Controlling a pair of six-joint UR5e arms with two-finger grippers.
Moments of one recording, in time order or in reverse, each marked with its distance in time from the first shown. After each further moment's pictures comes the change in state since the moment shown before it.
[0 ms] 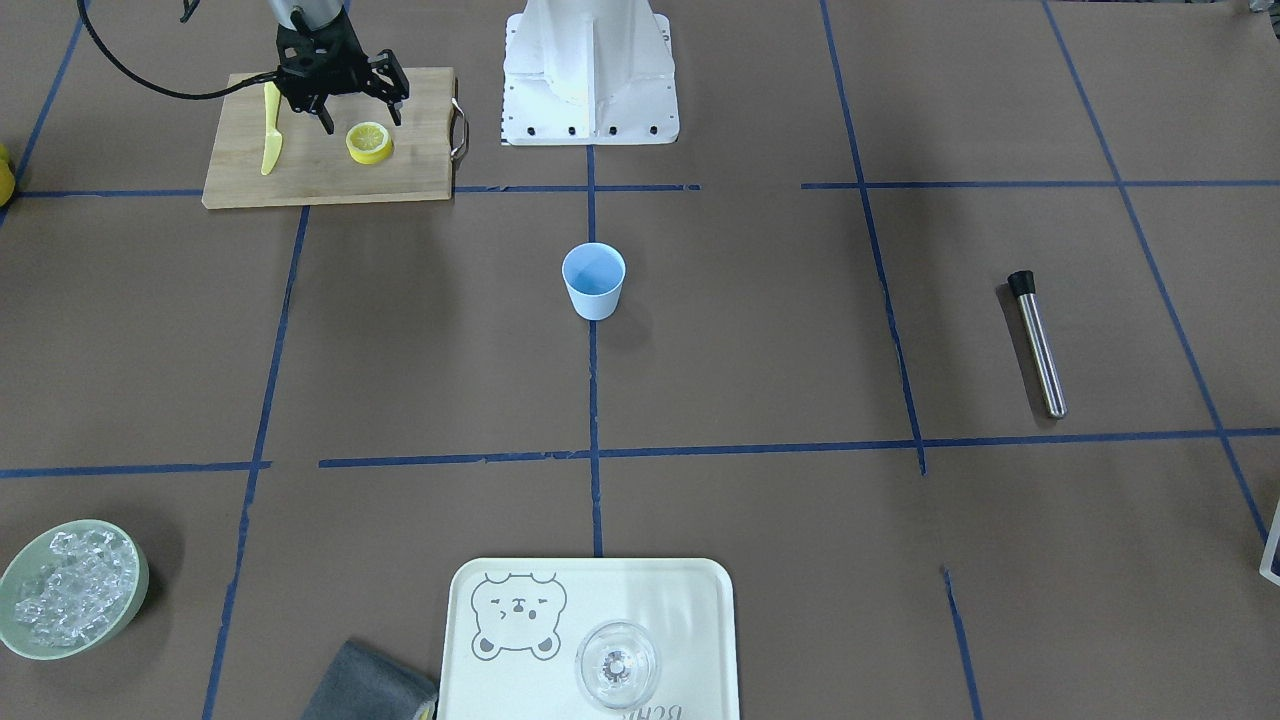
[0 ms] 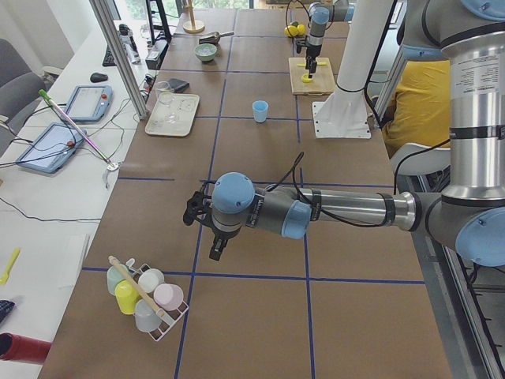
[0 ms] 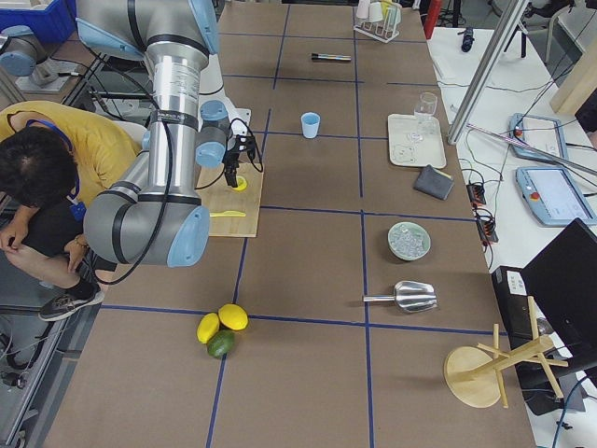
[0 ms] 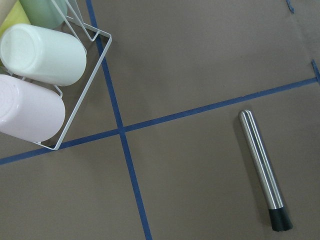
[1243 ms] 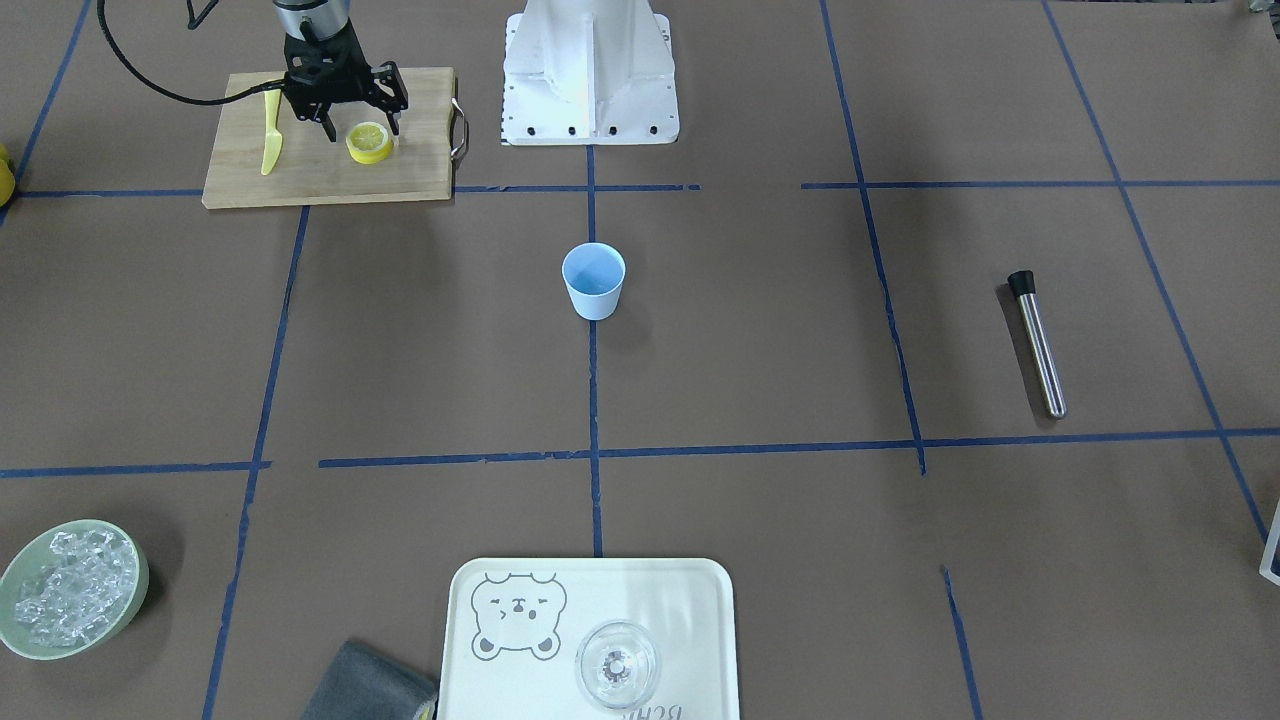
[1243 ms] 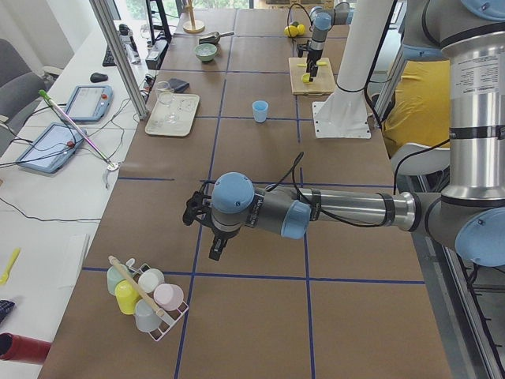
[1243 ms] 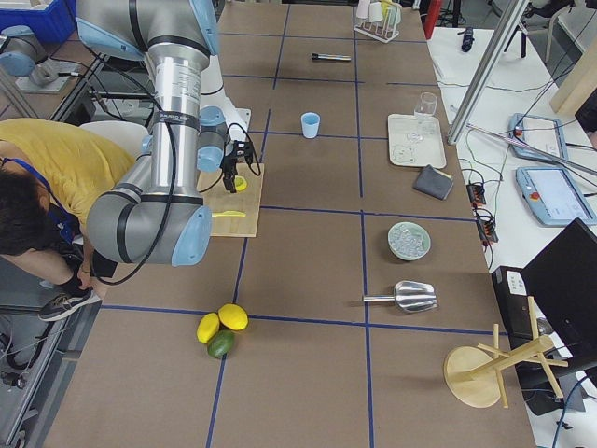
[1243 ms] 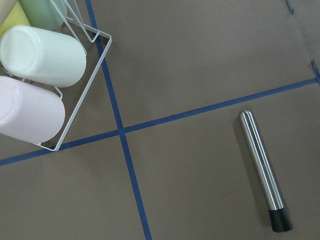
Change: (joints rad) left arm 0.000 -0.002 0.002 0.000 0.000 -0.001; right arm -0.017 0.012 -0.045 -0.002 -0.018 0.005
